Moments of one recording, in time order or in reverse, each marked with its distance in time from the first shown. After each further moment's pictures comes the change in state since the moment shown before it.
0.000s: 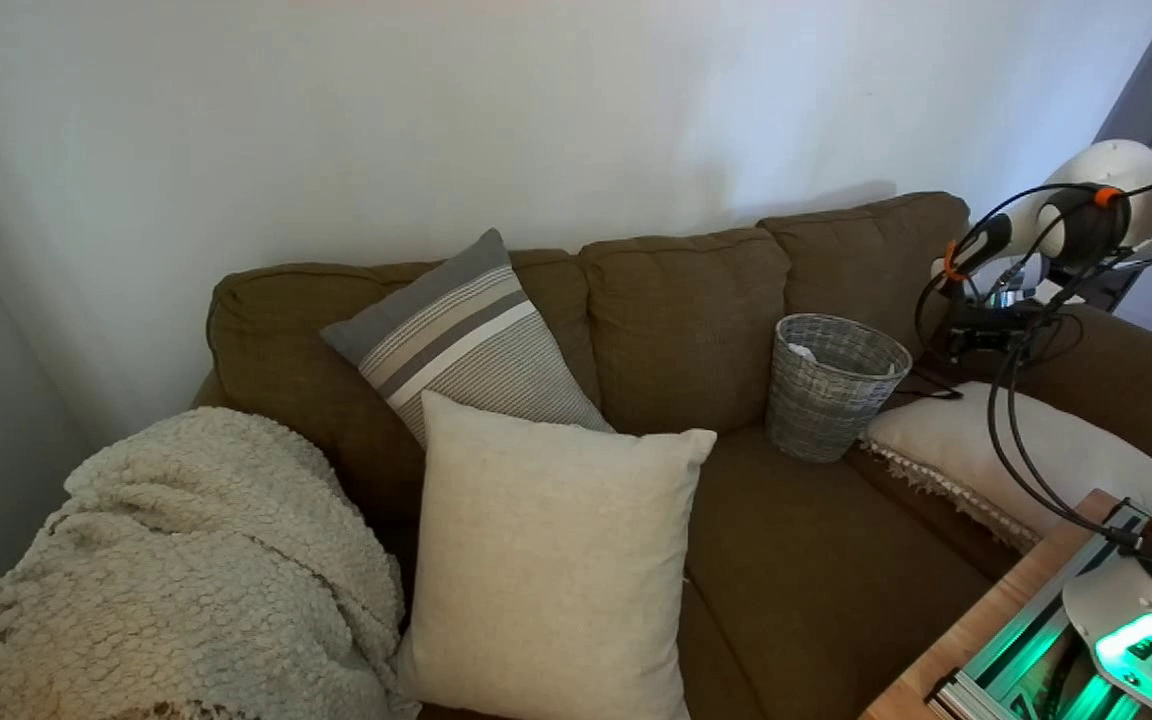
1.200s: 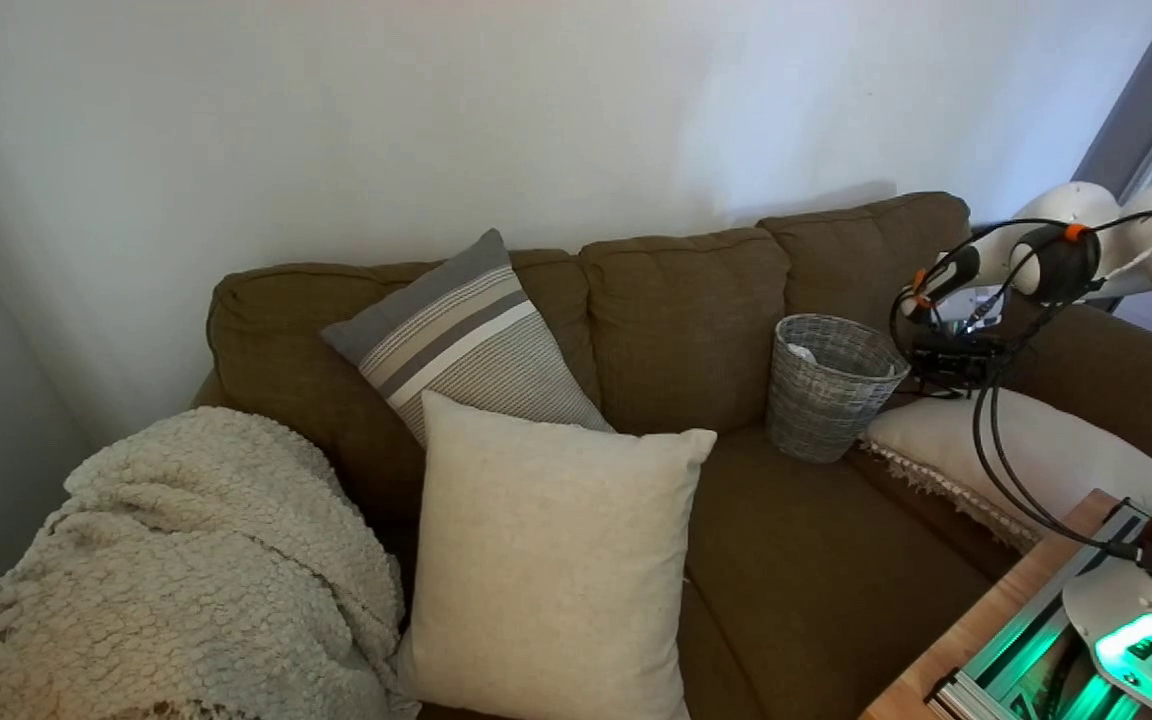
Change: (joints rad) arm 0.012 0.165 0.045 0.138 0.039 0.039 0.105
